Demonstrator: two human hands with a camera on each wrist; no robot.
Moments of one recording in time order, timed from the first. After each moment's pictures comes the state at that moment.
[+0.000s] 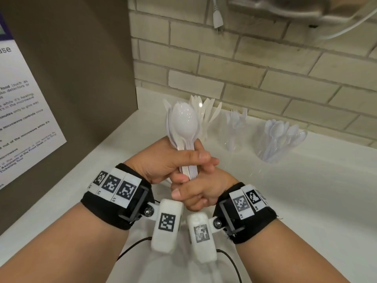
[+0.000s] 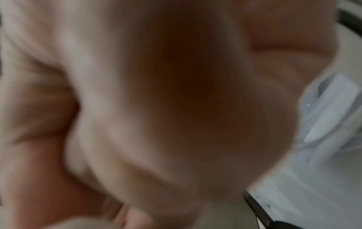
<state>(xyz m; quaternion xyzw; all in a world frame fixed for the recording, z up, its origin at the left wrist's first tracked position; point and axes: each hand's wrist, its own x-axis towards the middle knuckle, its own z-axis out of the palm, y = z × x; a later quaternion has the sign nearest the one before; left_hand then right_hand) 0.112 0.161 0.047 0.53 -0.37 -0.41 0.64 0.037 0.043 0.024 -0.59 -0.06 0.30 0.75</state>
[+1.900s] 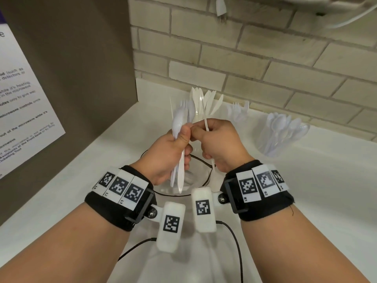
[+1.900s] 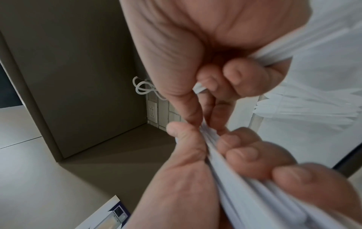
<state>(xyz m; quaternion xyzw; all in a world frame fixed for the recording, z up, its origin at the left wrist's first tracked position) 0.109 0.143 0.015 0.56 -0.19 -0.33 0.74 0.058 0.033 0.056 -0.76 0.22 -0.14 0.60</state>
